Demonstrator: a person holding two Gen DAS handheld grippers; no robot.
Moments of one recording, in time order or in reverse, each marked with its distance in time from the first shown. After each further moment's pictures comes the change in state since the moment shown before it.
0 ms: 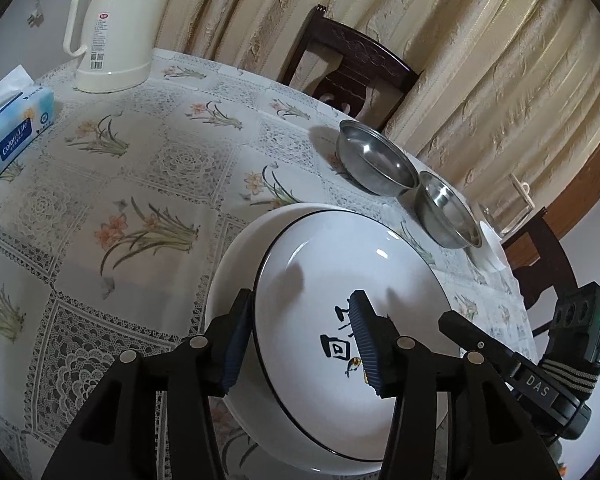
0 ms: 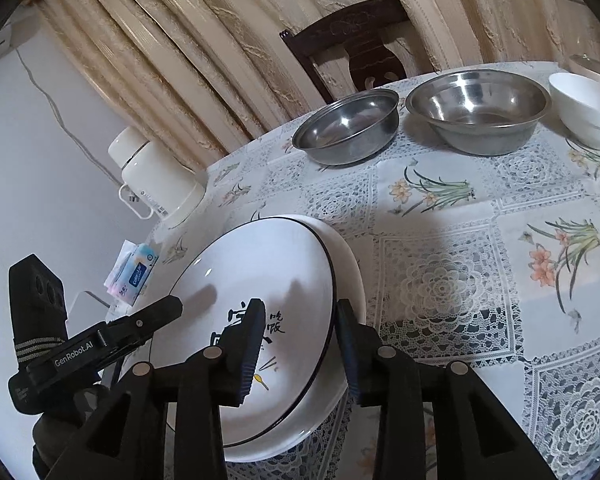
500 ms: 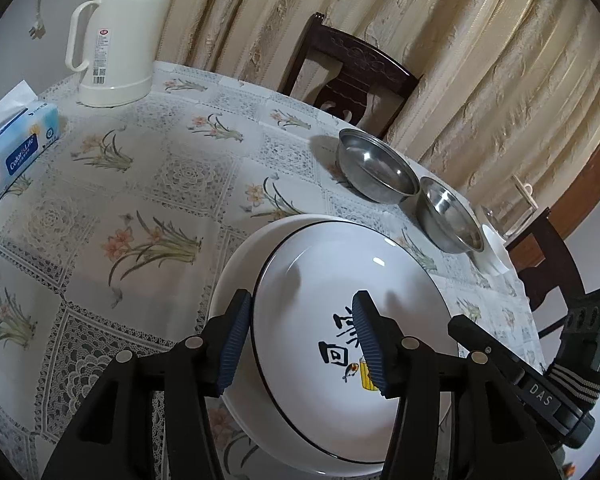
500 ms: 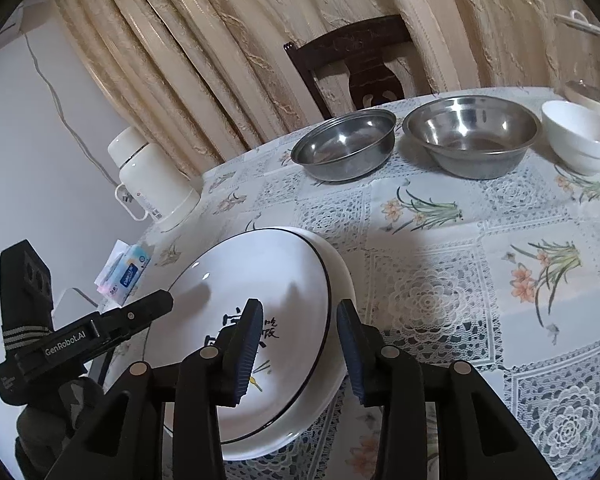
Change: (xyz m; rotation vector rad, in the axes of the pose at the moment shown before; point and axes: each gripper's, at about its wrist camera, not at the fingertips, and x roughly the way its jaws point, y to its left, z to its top) left arm -0.007 -0.004 0.003 0.015 -0.024 0.029; right arm -0.009 0.006 -0.001 -0.055 -0.045 -0.057
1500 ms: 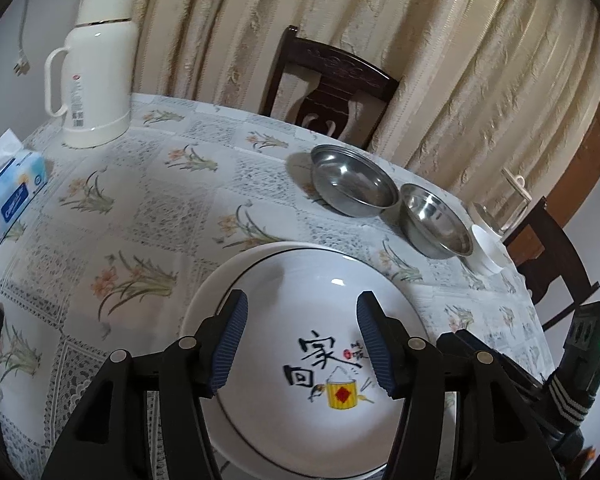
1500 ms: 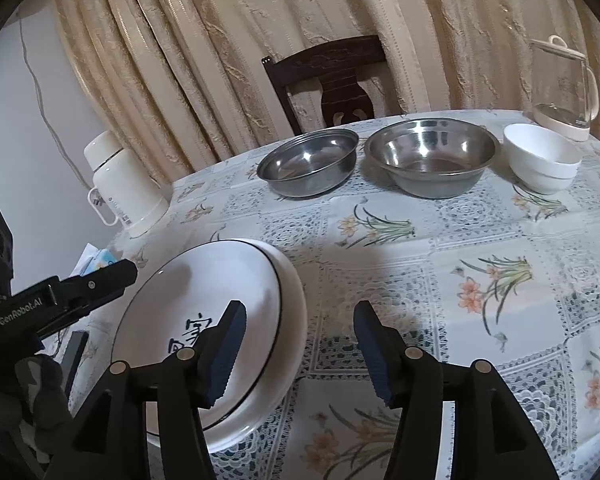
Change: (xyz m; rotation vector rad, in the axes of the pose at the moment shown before) left arm -0.005 -0.041 0.015 0.090 -0.034 0.011; right arm -0.013 -0.008 0.001 -0.026 -0.052 -0.135
